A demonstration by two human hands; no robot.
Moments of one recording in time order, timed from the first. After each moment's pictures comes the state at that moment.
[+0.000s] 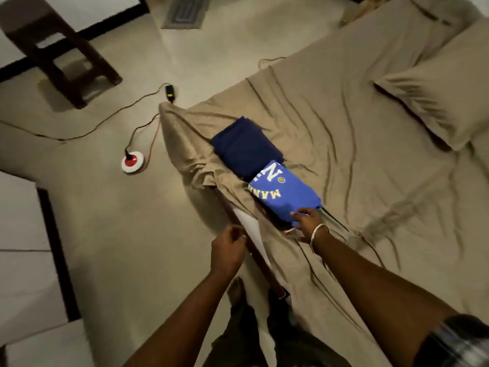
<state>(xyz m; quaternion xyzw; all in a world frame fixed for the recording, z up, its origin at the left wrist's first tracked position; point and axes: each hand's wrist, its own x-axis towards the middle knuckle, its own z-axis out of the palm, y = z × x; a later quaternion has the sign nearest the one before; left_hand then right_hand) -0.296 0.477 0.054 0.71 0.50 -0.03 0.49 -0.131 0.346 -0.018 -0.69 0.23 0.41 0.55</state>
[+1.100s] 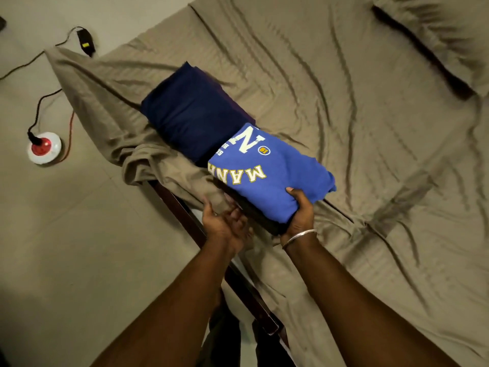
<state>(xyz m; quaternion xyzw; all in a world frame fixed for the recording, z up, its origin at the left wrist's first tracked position) -0.152 0.494 -0.170 0.17 0.57 -0.03 0.80 -0.088 0.375 -0.170 -0.43 0.35 0.20 0.81</state>
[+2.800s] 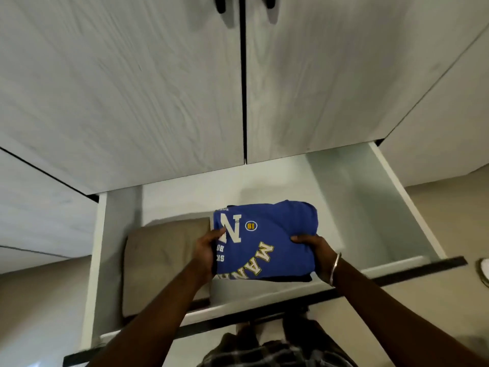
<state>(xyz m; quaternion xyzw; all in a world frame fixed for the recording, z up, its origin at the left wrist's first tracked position) -1.041 0.281 0.098 -0.15 0.51 0.68 0.50 -0.889 0.489 0.104 -0.43 -0.42 0.80 -0.03</state>
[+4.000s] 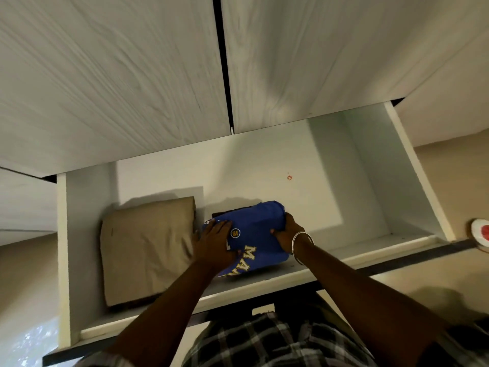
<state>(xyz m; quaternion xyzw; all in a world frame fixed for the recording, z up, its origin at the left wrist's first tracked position) -1.033 0.302 0.001 0.31 0.88 0.05 0.36 -0.922 0.493 0.000 -0.50 -0.66 0.51 -0.22</state>
